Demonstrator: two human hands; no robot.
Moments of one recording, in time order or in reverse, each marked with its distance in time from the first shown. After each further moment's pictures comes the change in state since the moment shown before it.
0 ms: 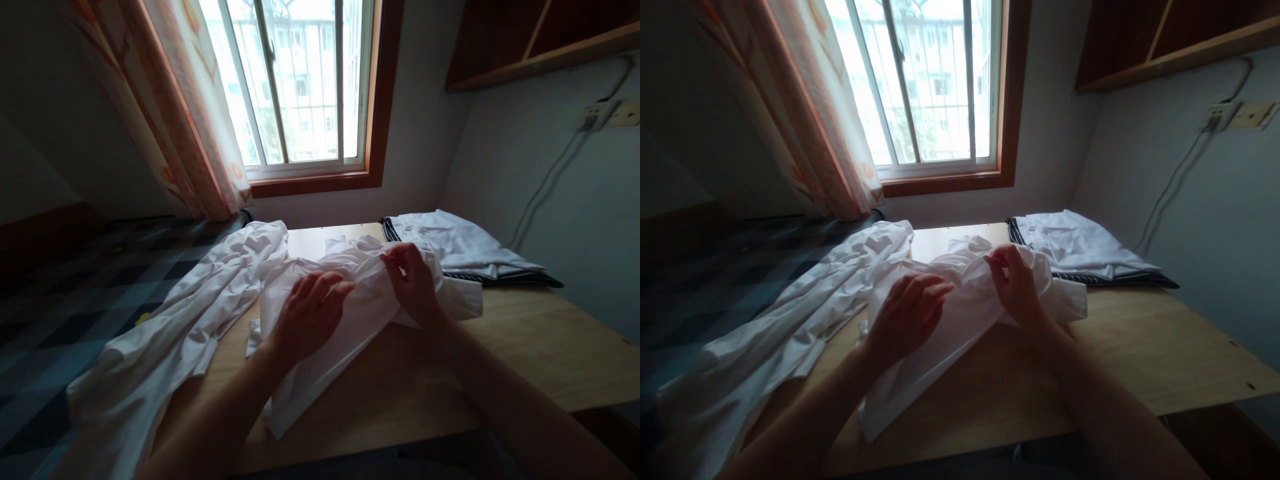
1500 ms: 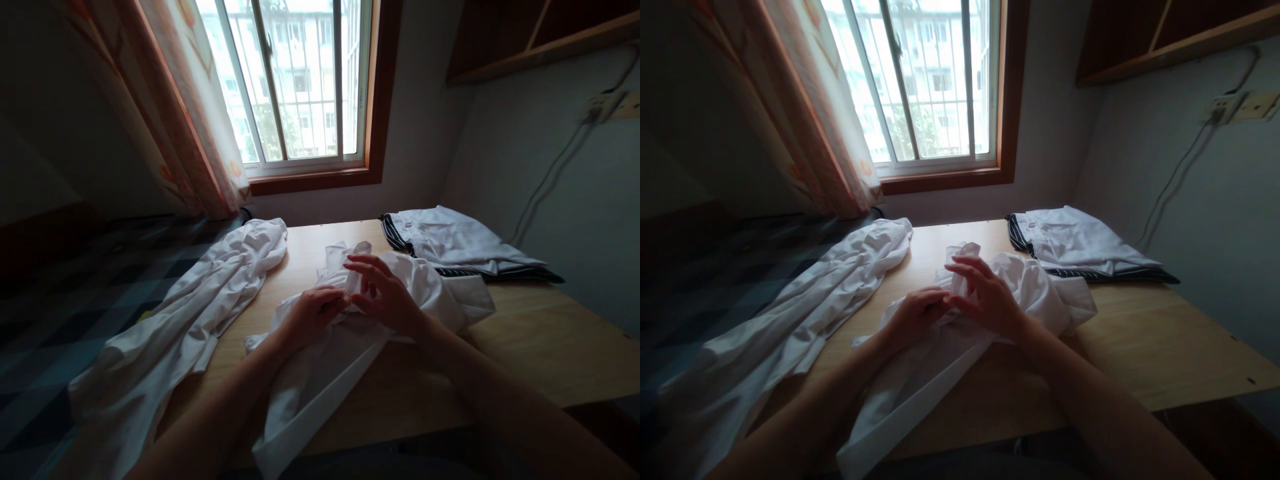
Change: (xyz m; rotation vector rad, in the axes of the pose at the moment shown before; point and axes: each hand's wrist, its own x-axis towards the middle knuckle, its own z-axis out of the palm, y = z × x) left_hand -0.013 -0.009 0.034 -0.761 -0.289 -0.388; right_hand -0.017 -0.022 0.010 0.063 -0.406 -0.138
